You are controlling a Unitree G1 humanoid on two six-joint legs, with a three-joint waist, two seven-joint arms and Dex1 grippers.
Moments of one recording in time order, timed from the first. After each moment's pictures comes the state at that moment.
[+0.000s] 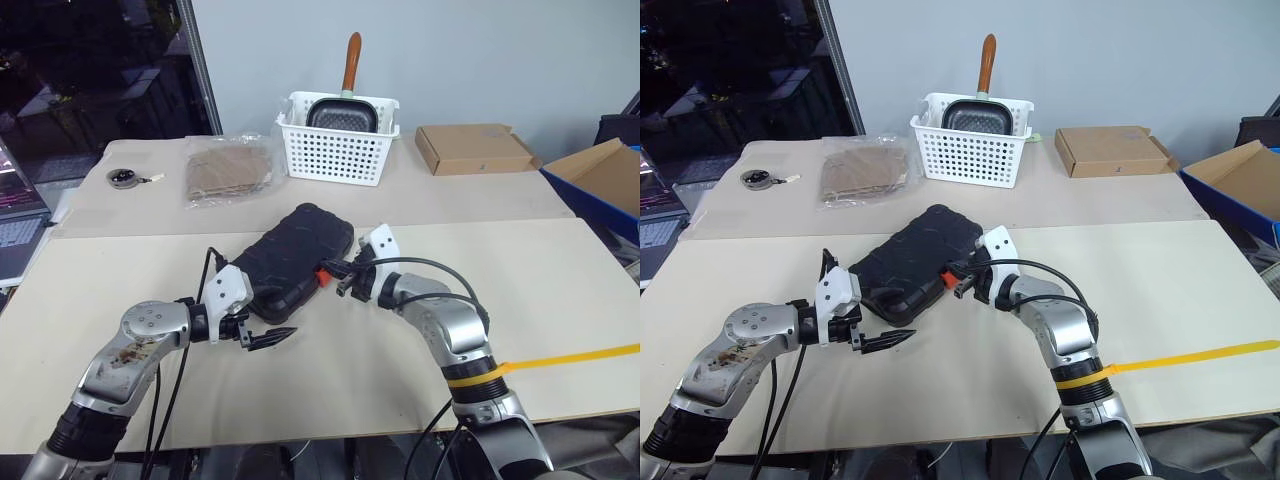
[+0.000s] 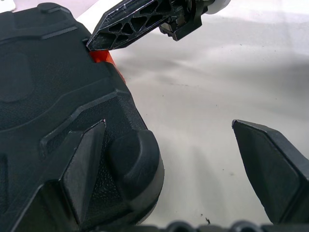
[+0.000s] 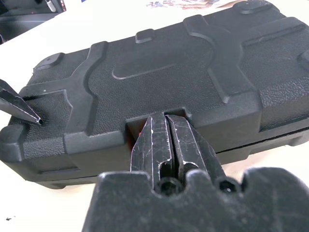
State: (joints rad) left arm -0.17 0.71 -0.09 -0.26 -0.38 0.37 -0.96; right arm -0.51 -0.20 0.16 0.01 0.27 0.61 0.56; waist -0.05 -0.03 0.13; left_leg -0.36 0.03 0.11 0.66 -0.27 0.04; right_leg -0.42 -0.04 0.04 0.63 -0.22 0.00
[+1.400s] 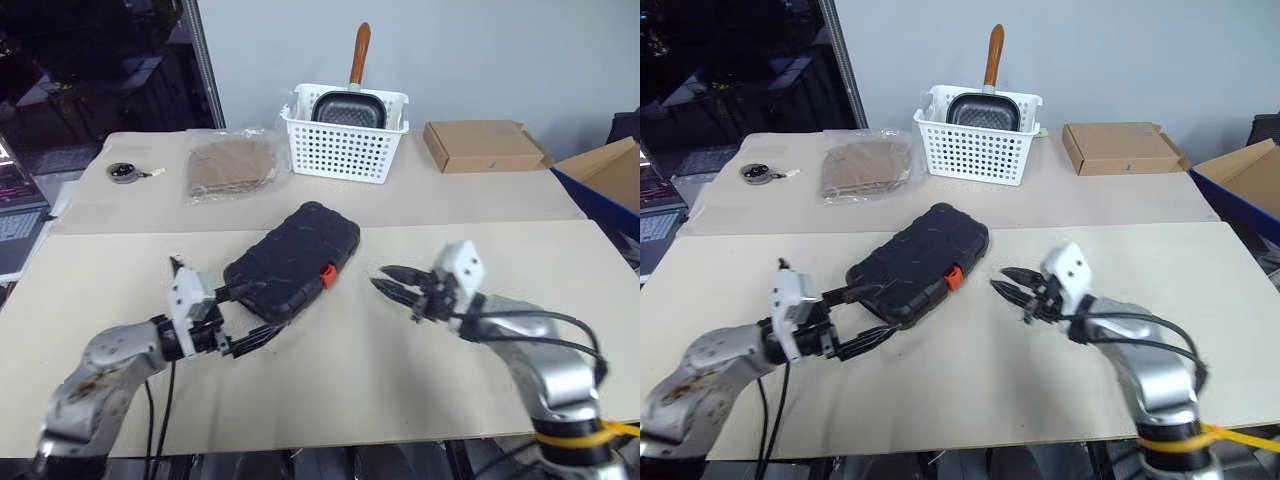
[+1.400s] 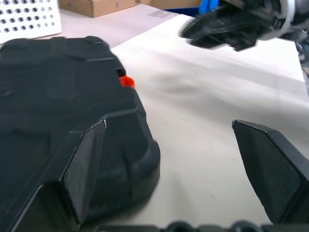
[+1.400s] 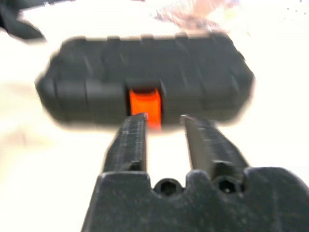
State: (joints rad) left arm 0.11 0.68 0.23 -0.52 -0.67 0.48 -0.90; right arm -0.10 -0.60 -0.08 -0.44 0.39 0.47 0.83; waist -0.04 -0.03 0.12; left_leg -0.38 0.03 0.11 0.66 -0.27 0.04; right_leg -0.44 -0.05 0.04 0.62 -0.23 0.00
